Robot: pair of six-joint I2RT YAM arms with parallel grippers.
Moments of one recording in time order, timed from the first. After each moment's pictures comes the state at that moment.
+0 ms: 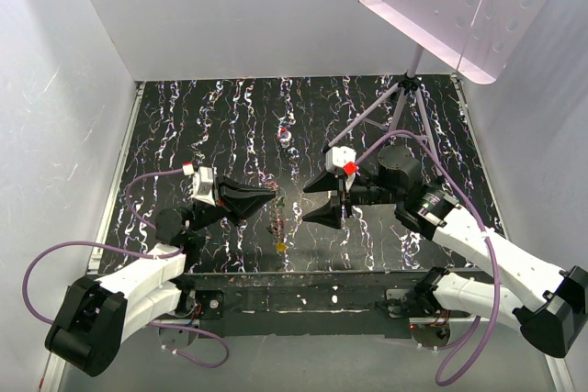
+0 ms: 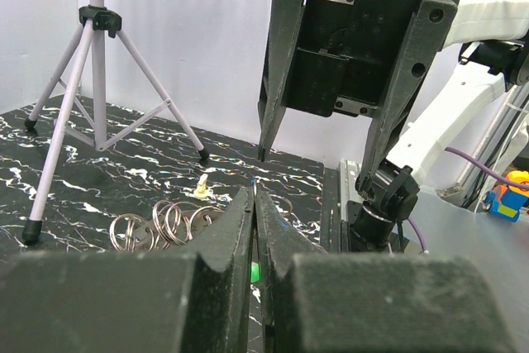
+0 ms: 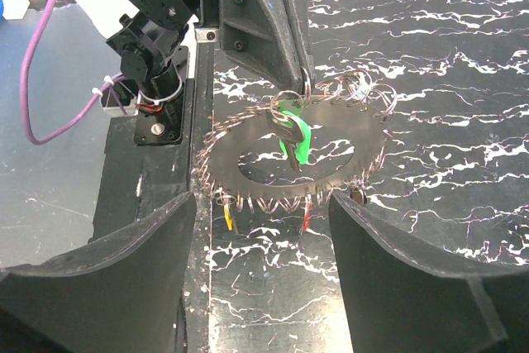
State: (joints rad) left arm -0.44 0.95 0.19 1.34 0.74 -0.61; right arm 0.80 0.98 0.84 -0.06 -0.76 -0.11
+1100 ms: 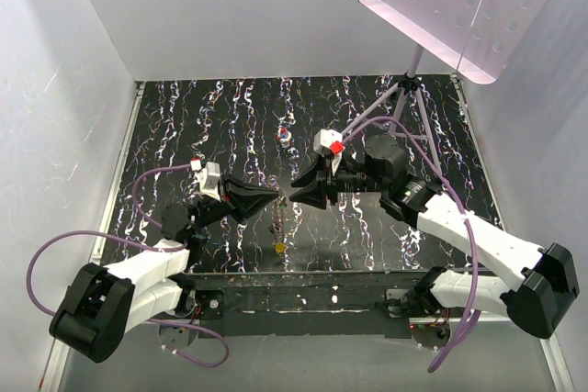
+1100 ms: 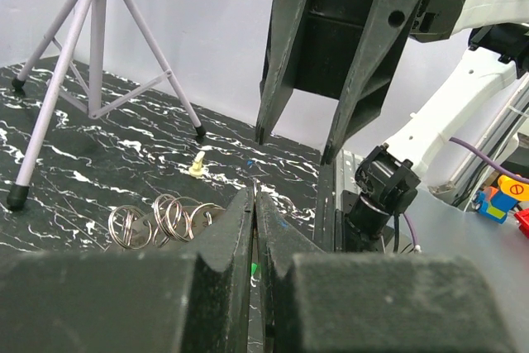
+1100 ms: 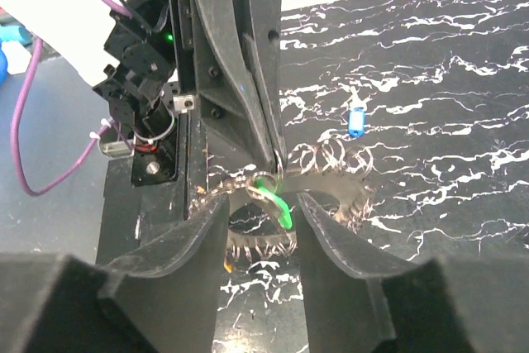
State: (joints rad) left arm -0.44 1.03 0.19 1.35 0.74 -0.64; right arm 0.81 1.12 0.88 0.08 -0.72 0.02
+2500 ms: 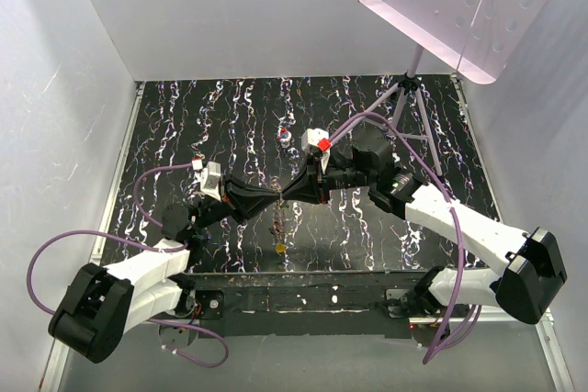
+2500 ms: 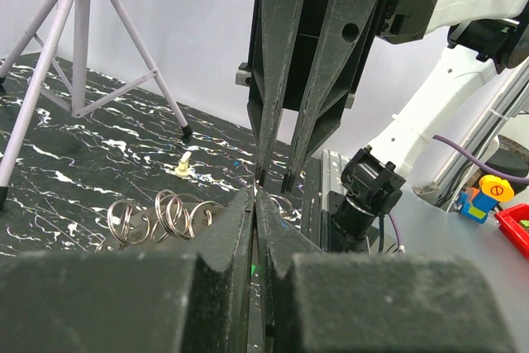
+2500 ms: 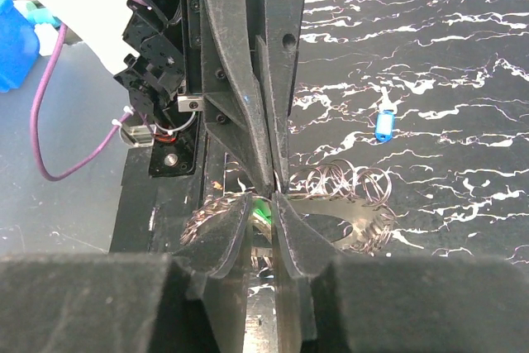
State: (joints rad) left arm -0.46 1.03 0.19 1.35 0.74 -0.67; right arm 0.81 1.23 0.95 0.09 -0.81 0.02
